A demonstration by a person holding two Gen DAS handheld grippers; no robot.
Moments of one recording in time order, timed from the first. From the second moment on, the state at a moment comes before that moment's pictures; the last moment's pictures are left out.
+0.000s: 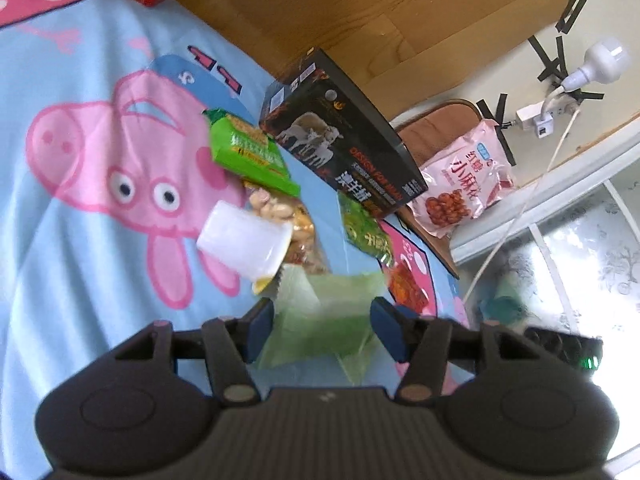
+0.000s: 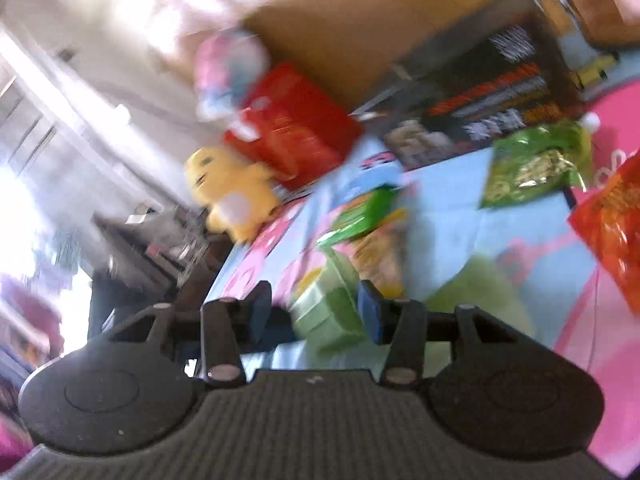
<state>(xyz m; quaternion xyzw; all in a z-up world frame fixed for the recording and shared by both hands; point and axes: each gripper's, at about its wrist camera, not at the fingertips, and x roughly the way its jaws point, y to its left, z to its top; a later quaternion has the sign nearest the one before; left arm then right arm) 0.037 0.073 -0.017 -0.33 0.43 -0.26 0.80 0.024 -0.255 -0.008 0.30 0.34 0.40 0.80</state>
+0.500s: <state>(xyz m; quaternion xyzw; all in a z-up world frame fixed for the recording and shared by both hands) 0.026 0.065 -0.022 -0.28 0.44 -0.27 0.81 -0.009 -0.204 -0.016 0.03 0.30 0.40 0.86</state>
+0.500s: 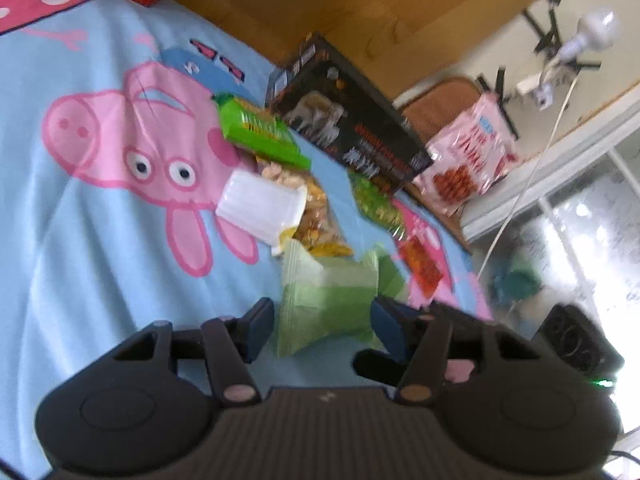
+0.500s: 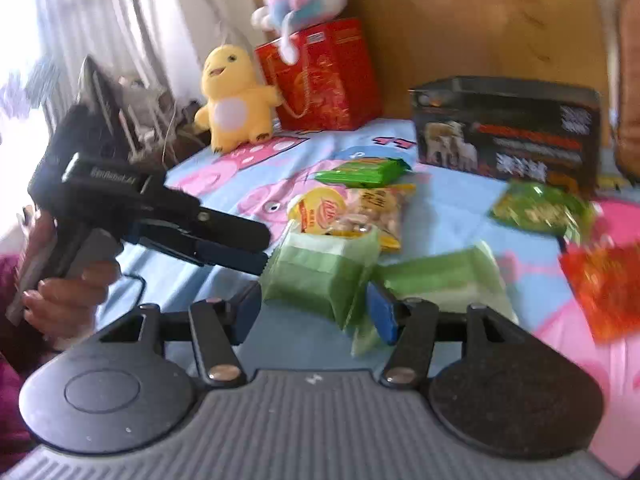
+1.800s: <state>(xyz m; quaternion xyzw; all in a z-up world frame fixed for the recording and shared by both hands) 0.129 0.100 0.023 -0.31 0.36 -0.23 0.85 0.084 -0.246 0.015 0.23 0.28 0.29 0.89</state>
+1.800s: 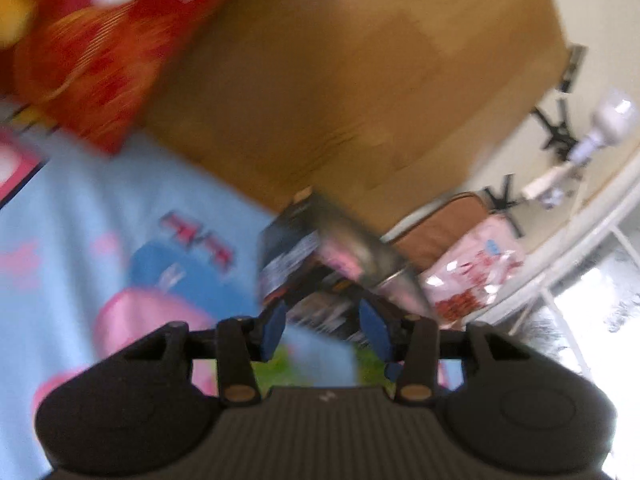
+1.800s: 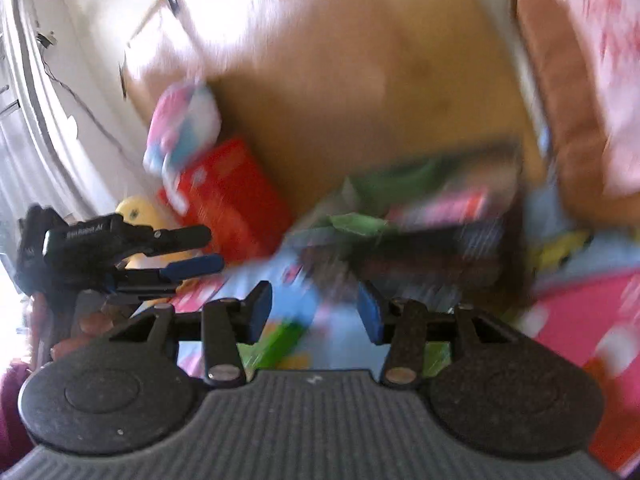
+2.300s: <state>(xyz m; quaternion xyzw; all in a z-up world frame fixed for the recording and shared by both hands) 0.125 0.095 -0.028 -0.35 0.42 -0.20 0.82 0.101 -0.139 0.007 0.11 0.37 0.33 0.86</state>
